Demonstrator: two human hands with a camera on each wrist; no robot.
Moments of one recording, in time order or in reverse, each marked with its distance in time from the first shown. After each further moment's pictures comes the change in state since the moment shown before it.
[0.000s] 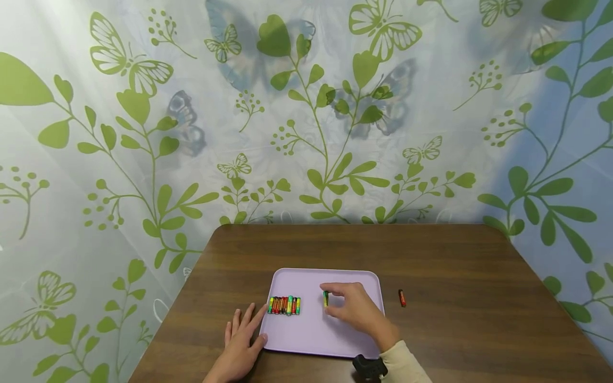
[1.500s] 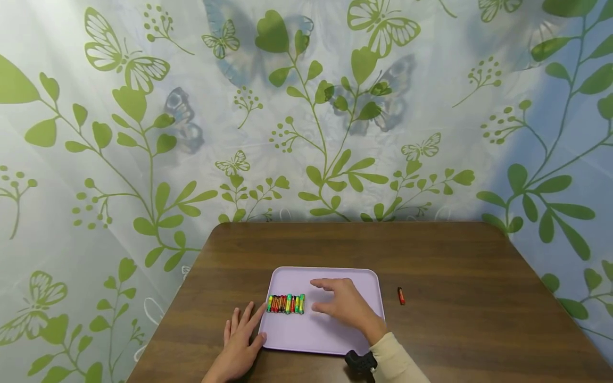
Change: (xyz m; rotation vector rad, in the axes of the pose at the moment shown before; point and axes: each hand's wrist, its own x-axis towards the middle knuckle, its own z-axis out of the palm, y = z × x) left_hand -0.002 0.002 0.001 0.022 0.008 0.008; right_hand 0.013 -0.009 0.013 0.019 0.003 0.020
